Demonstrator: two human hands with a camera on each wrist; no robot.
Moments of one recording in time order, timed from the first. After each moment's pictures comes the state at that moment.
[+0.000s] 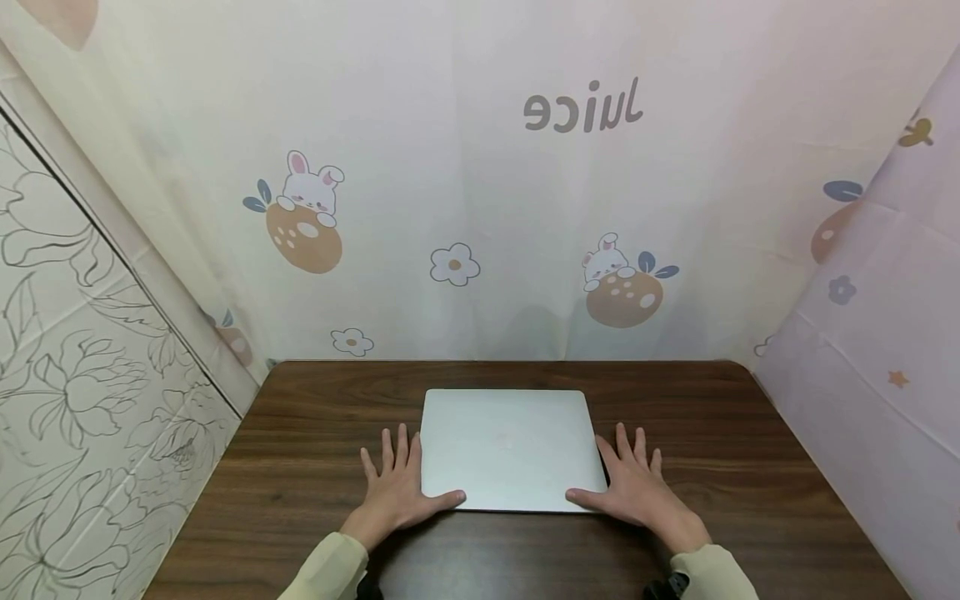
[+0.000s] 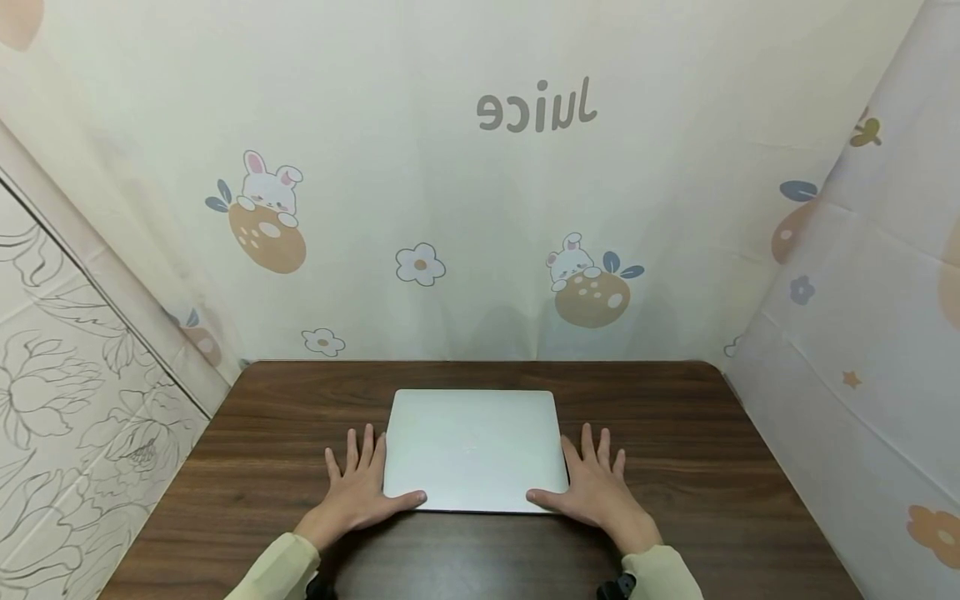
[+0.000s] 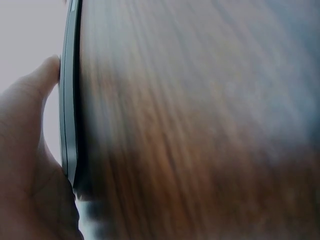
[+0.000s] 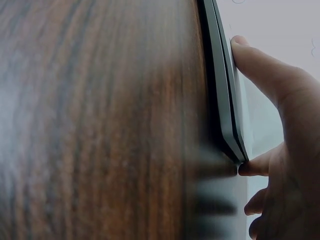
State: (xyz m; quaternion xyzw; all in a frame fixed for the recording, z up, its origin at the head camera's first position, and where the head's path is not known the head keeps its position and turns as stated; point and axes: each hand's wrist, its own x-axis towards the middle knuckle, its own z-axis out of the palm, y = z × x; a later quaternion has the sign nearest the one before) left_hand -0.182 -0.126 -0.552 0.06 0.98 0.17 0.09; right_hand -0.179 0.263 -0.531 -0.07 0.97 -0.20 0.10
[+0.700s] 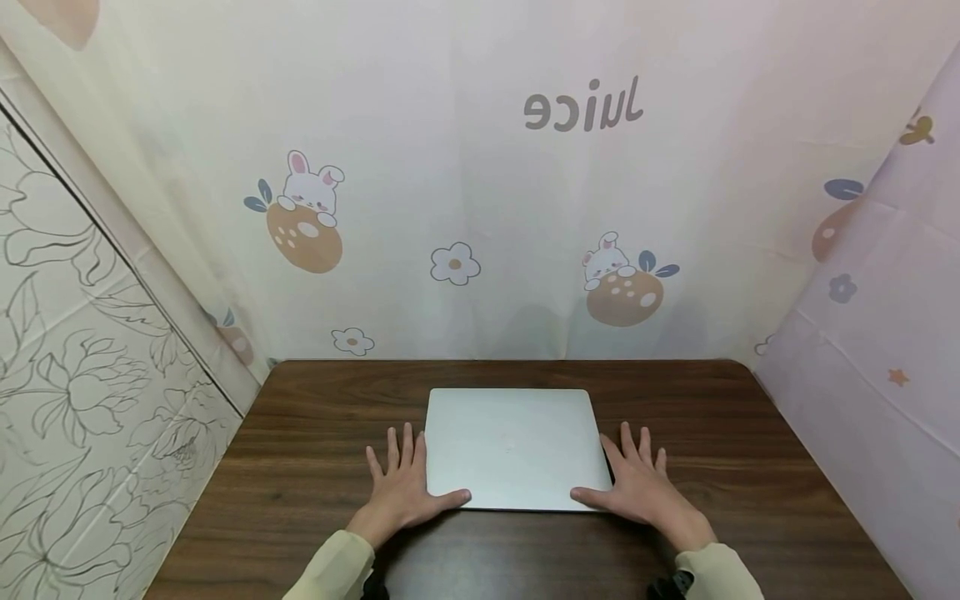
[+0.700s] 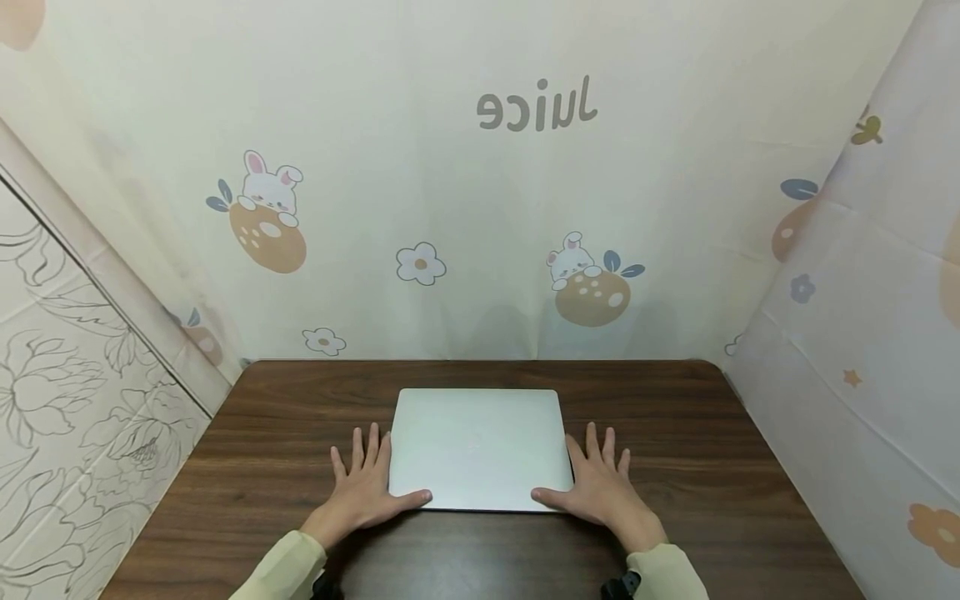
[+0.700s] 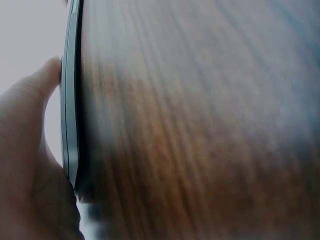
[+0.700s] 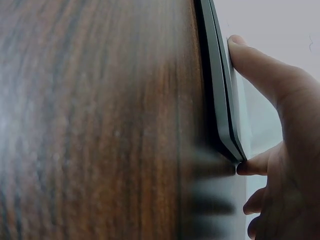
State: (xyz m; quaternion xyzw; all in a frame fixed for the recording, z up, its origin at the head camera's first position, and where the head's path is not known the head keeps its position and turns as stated) left_hand -0.182 -0.120 -0.552 0.07 0.98 0.18 0.09; right_hand -0.180 0.270 -0.529 -0.07 0.97 -0.21 0.11
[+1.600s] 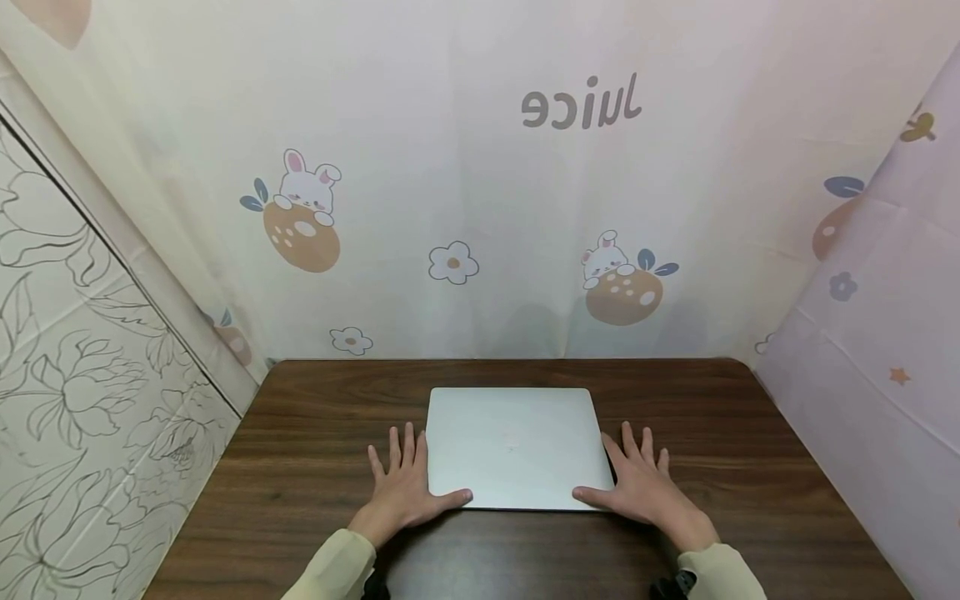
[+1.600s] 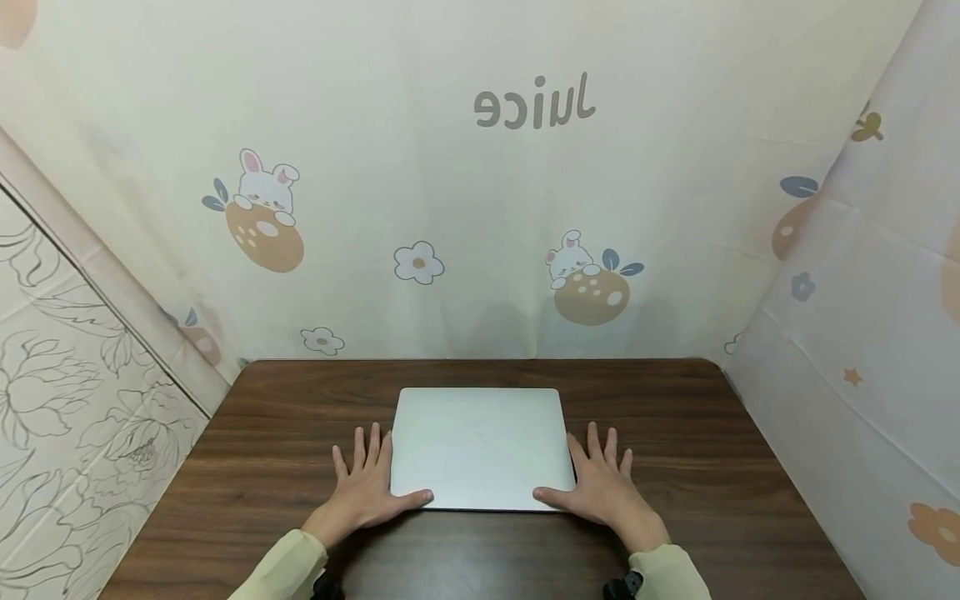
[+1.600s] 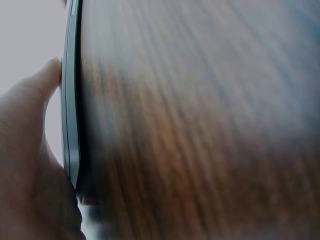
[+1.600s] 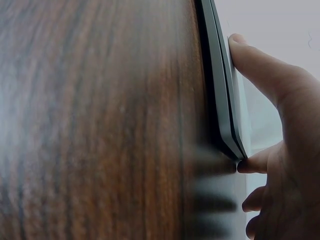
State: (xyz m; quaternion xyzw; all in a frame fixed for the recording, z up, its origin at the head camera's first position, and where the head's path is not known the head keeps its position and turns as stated) left_hand -0.182 -0.114 -0.550 0.06 0.98 0.18 0.10; right_hand -0.179 0.274 -0.532 -0.07 0.97 -0.20 0.10
